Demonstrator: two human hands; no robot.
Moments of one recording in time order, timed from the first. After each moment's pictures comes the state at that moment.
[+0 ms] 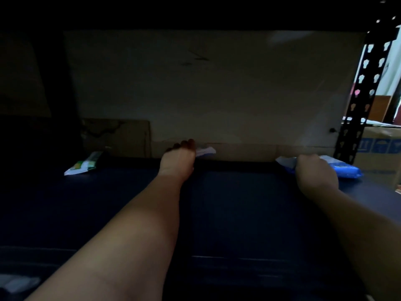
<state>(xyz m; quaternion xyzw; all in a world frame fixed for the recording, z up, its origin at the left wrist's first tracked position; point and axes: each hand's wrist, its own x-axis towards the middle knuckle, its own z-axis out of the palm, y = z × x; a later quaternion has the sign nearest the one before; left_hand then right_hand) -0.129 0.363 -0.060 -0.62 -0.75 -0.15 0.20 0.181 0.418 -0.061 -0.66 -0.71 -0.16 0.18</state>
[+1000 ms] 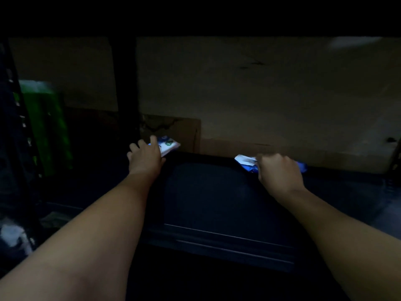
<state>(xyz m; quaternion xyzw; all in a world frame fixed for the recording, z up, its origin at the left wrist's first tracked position) -0.291 0.236 -0.065 -0.40 -0.88 -0.20 0.17 0.015 0.328 -0.053 -0.45 -0.83 -0.24 0.22</state>
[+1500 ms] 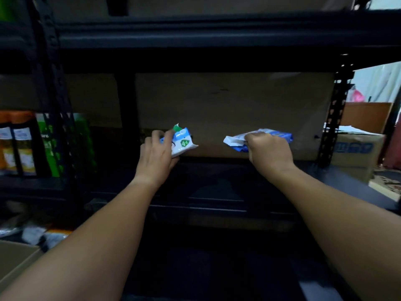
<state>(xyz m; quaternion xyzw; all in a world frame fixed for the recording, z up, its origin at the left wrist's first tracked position) -0.166 0.087 -0.001 -0.55 -0.72 -0.27 0.32 0.098 0.187 0.030 -0.42 -0.79 -0.30 0.34</state>
